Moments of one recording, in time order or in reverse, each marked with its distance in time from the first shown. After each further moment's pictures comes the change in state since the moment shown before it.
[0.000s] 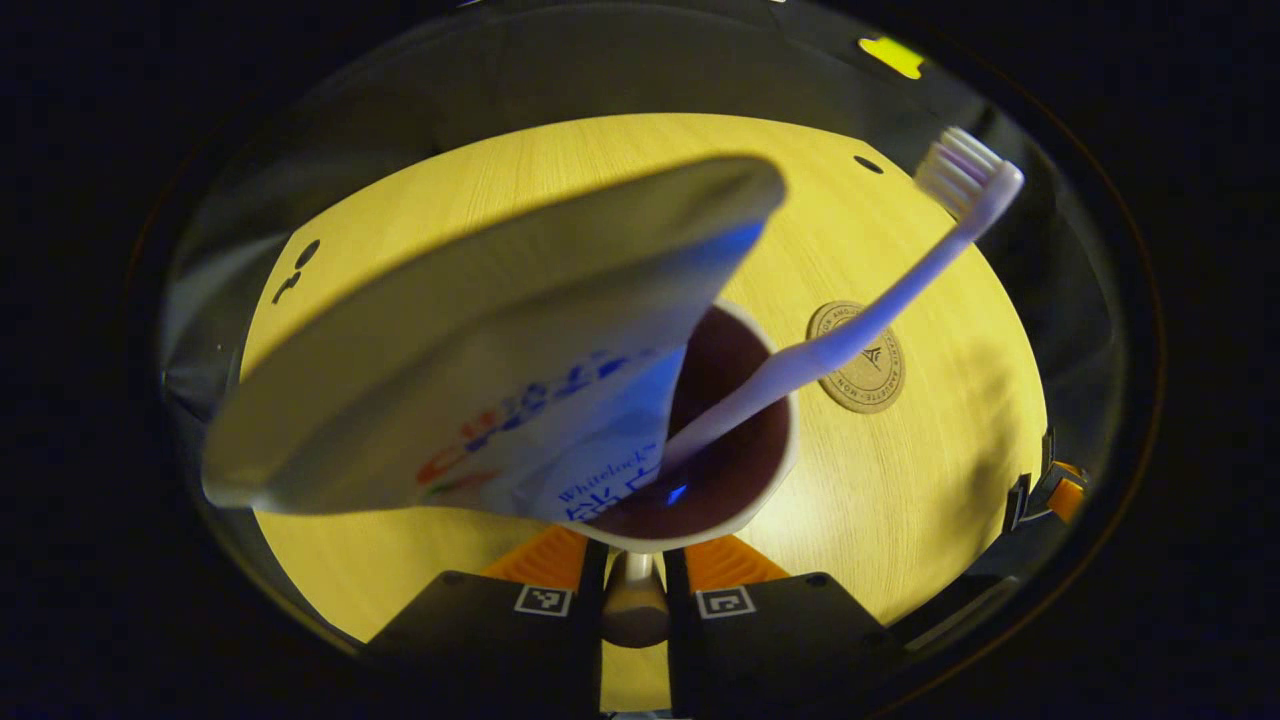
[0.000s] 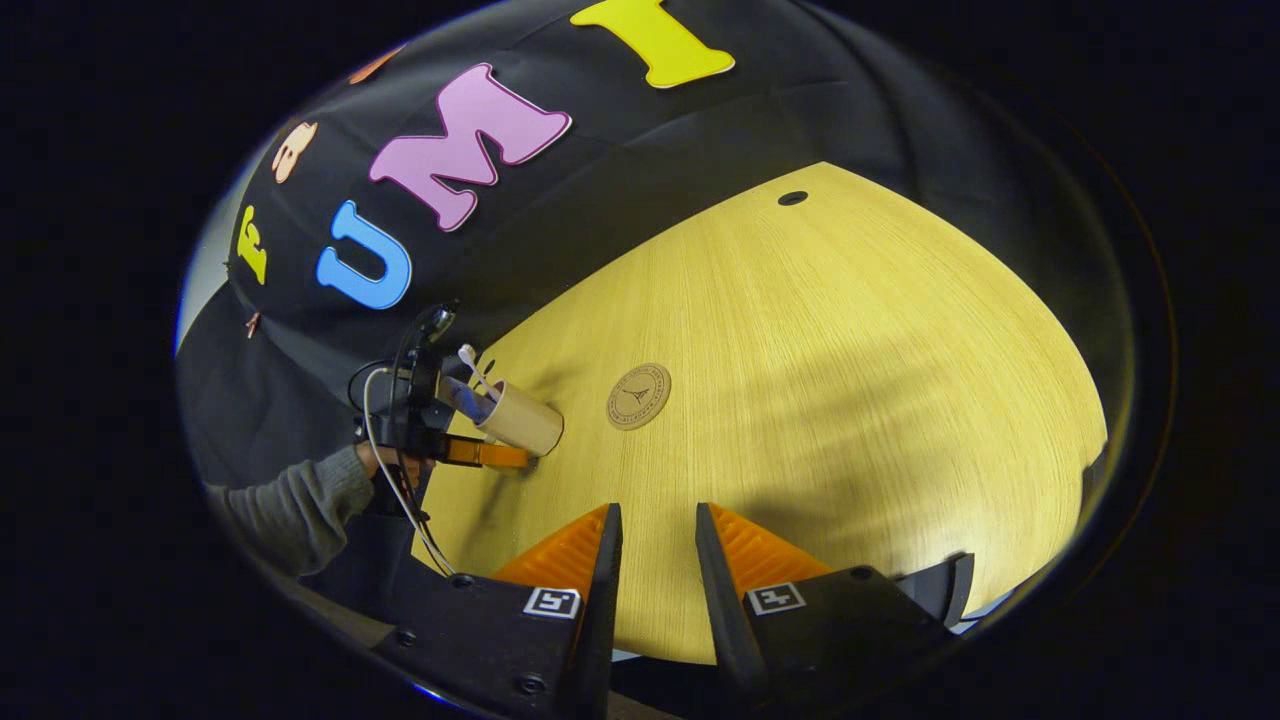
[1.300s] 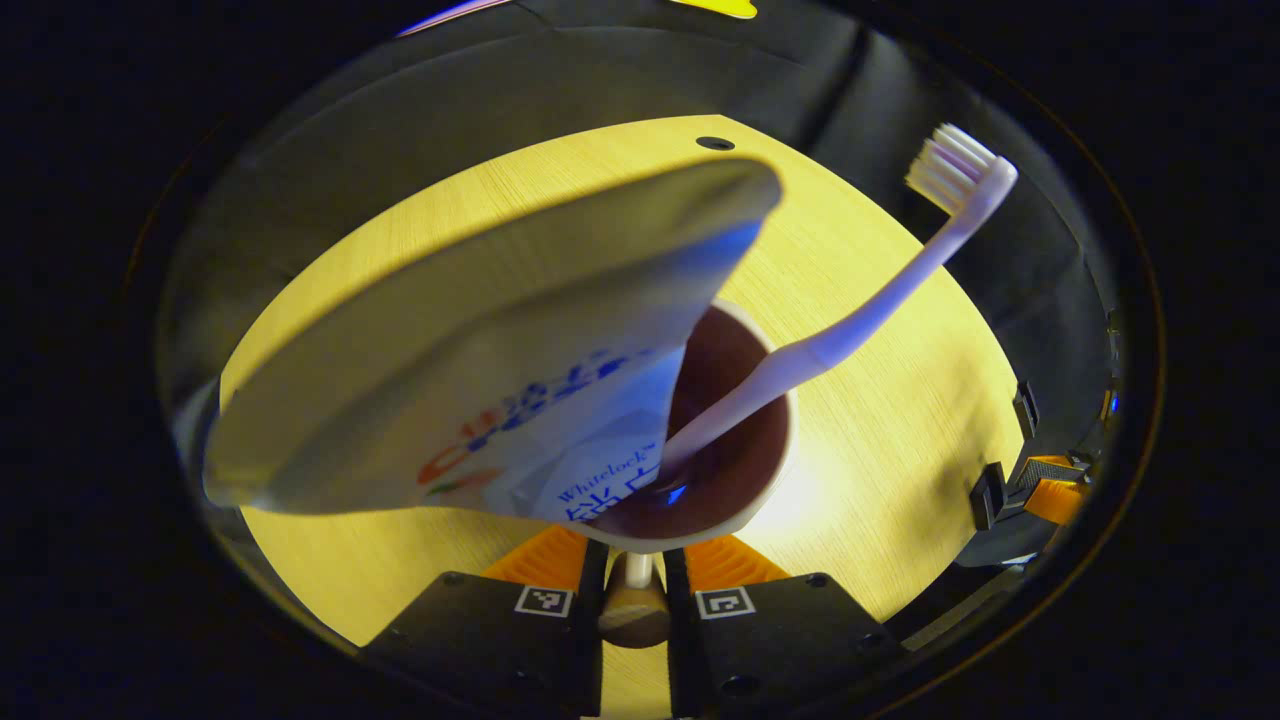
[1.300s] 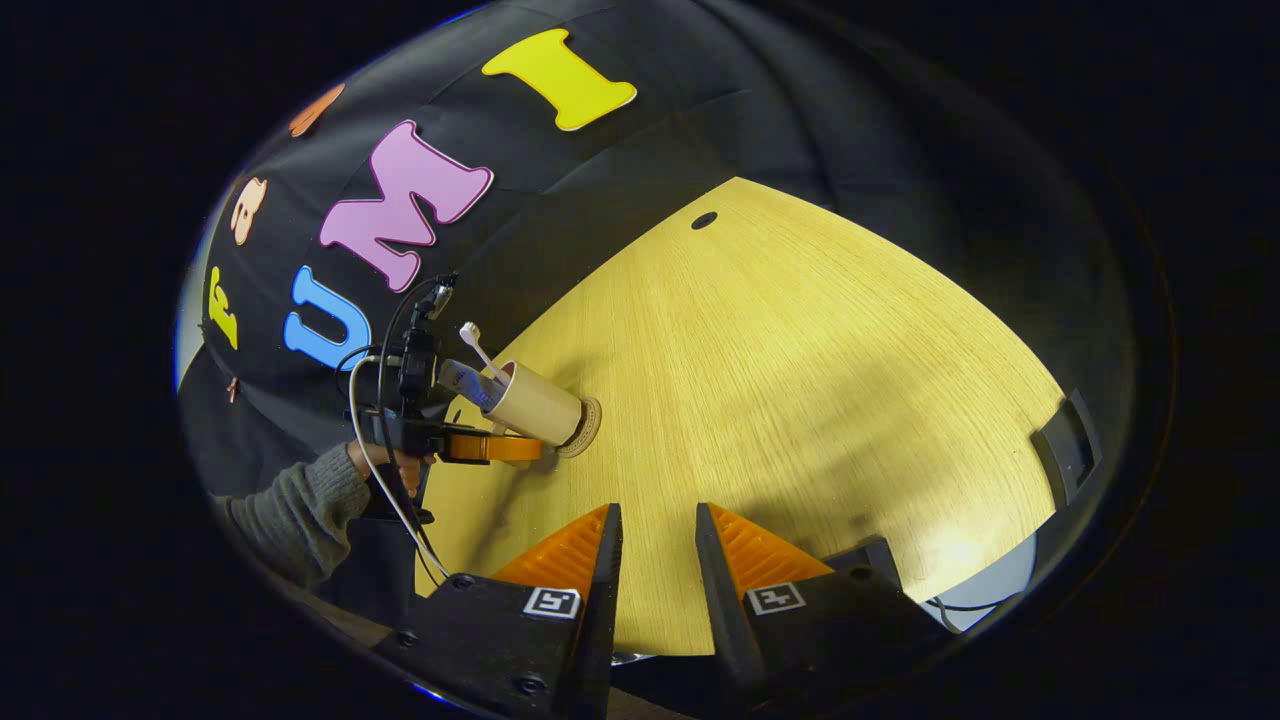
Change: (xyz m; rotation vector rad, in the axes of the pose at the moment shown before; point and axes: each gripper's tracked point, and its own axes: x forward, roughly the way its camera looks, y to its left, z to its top) left arm 0.021 -0.139 0.059 0.274 -0.001 -0.087; right arm -0.038 -0.057 0.010 0.153 -0.102 -0.097
